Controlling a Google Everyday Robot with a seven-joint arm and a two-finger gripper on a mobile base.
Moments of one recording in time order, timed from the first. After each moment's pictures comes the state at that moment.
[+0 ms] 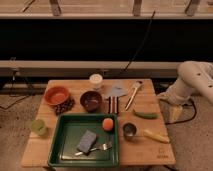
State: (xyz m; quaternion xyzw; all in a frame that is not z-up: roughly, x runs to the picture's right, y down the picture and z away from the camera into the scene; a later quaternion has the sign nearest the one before) arm 0.310 0.116 0.742 -0.34 -0.13 -0.10 0.93
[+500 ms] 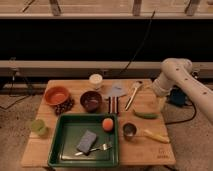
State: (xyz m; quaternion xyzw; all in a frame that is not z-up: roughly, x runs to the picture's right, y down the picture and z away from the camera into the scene) arm 0.263 0.067 0.846 -0.29 -0.16 -0.17 0.93
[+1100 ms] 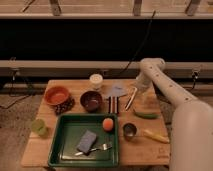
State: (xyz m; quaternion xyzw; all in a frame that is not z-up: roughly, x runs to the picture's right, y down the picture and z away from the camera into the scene) arm 0.201 0.052 0.935 -0.28 -0.17 -0.25 0.91
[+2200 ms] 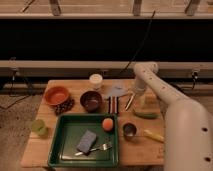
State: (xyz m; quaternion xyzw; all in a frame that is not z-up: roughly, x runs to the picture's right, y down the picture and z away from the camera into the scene) arm 0.204 0.080 0.955 -0.31 -0.15 -0.28 0.89
